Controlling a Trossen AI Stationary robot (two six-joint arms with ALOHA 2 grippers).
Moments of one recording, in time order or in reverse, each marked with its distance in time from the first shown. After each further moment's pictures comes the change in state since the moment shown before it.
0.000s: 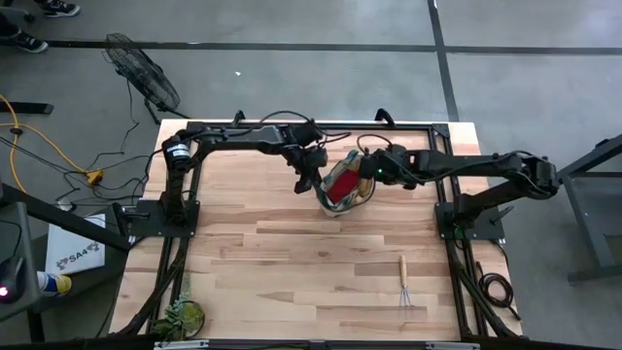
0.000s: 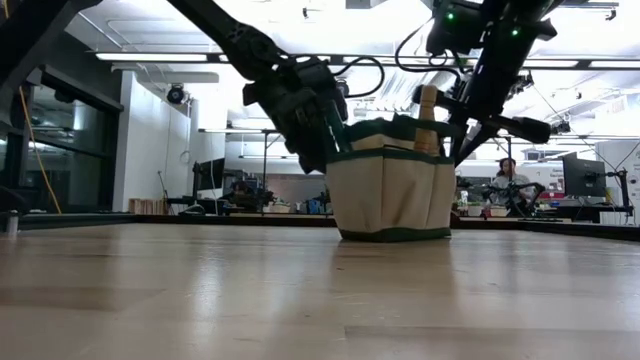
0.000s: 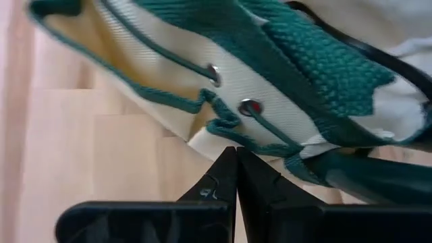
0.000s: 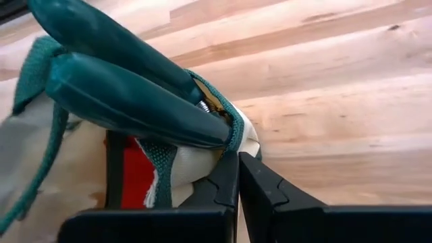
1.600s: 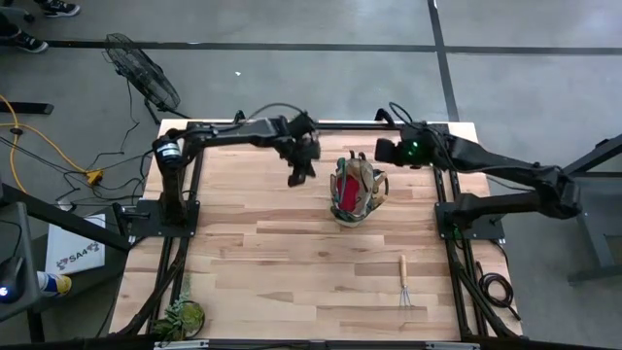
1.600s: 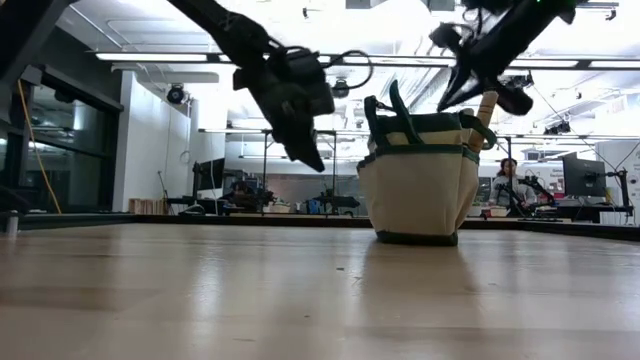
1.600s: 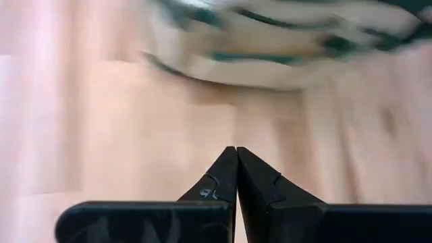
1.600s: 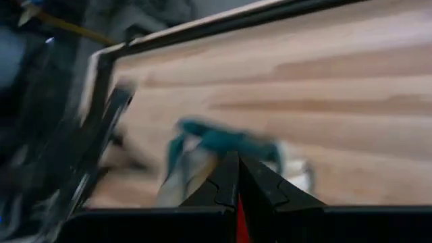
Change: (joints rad) left arm 0.029 -0.072 -0.001 -0.124 -0.083 0.060; right arm -0.197 -0.274 0.001 0.145 -0.235 -0.348
